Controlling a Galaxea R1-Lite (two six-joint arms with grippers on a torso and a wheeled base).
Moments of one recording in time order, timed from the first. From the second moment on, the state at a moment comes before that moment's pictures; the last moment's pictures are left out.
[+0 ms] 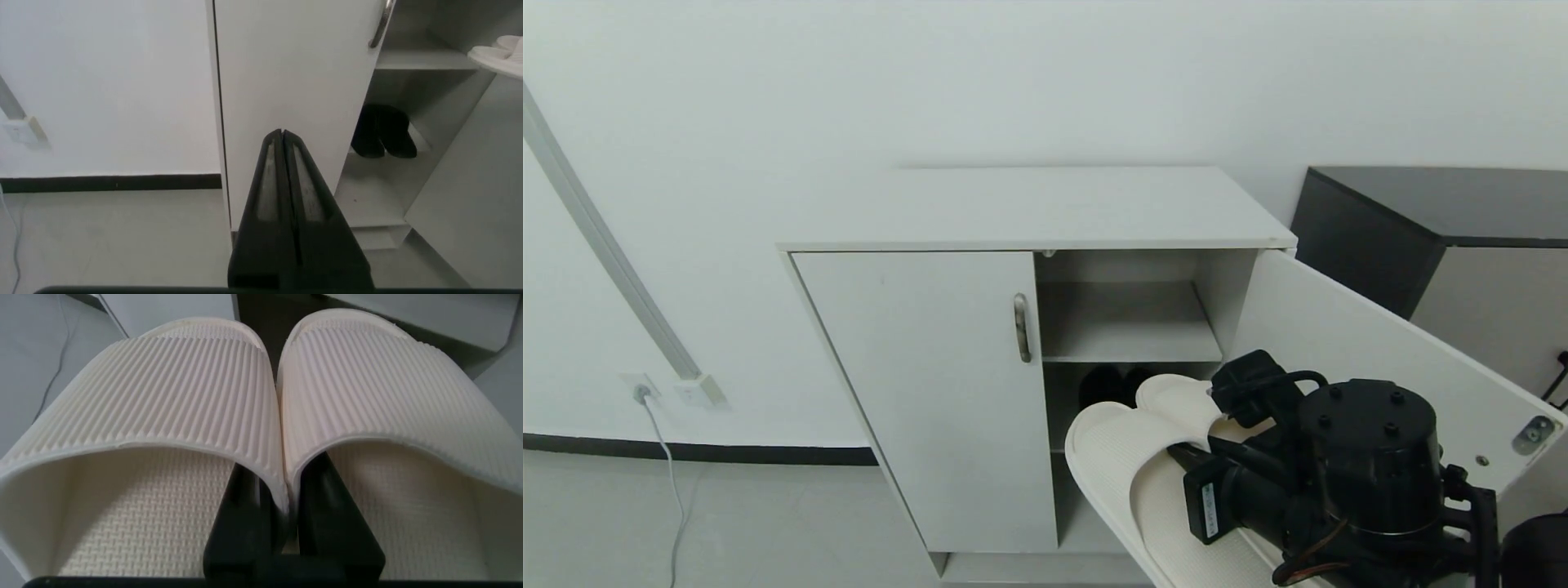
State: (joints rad) left arm 0.00 0.00 0.00 0.00 -0.03 -0.02; right arm 0.90 1.68 -0.60 -0.74 -0.36 0.17
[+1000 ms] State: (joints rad) left arm 0.00 0.00 0.00 0.00 -0.03 -0.02; right arm 0.91 1.69 -0.59 -0.75 -0.36 0.17
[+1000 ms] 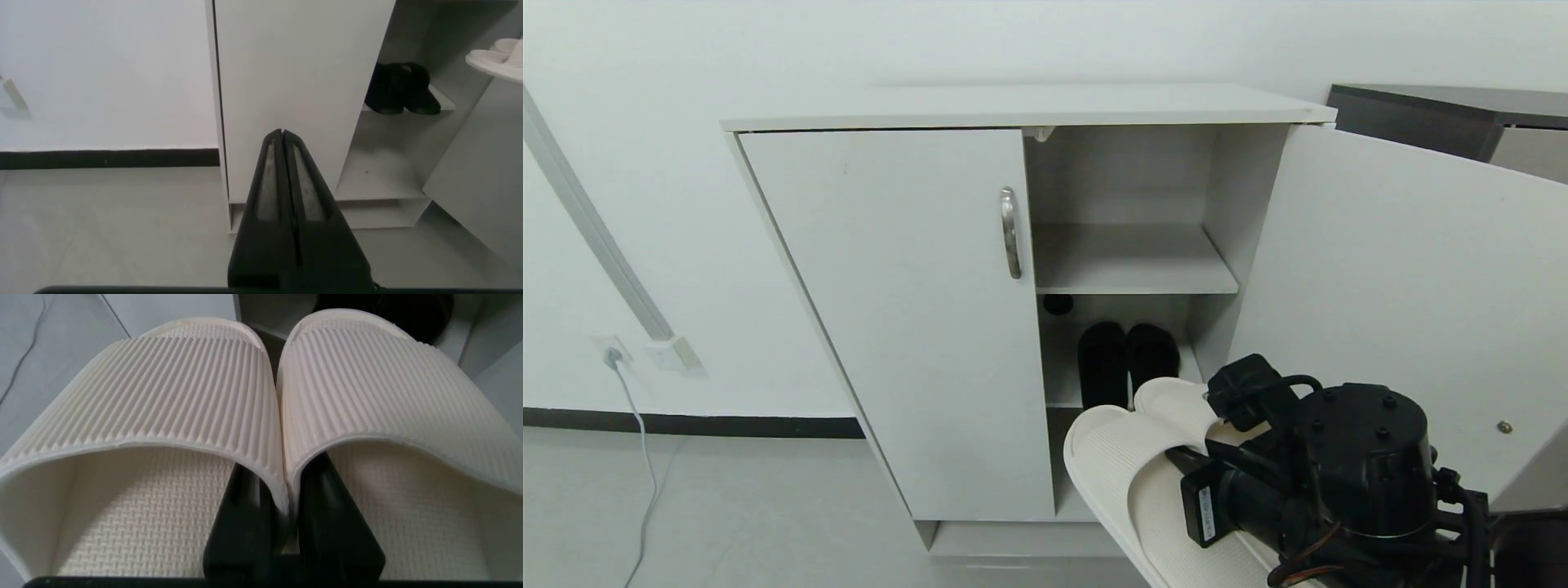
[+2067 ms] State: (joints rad) left arm 0.00 0.00 0.00 0.00 -0.03 -0.02; right arm 0.92 1.93 -1.27 -0.21 -0.79 0.37
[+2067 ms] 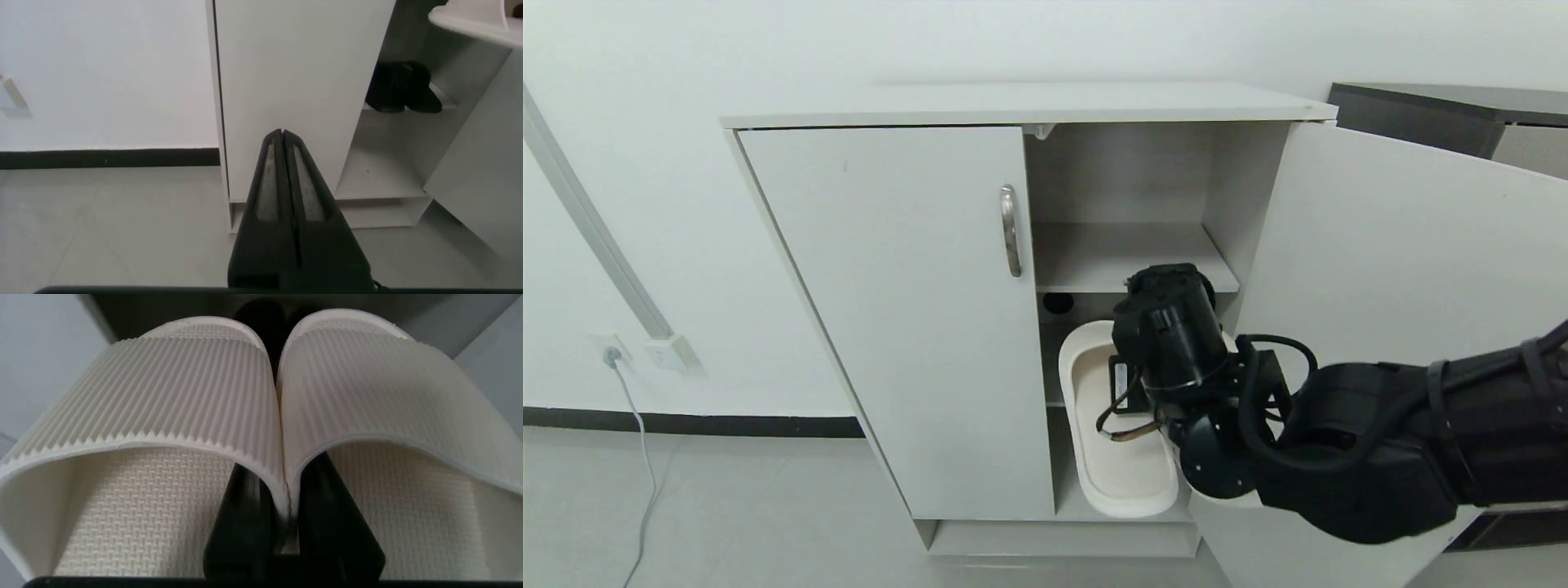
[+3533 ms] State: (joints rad) left arm 0.00 0.00 0.00 0.00 -0.03 -0.02; right arm 0.90 1.94 -1.36 -0.27 -0.81 0.23
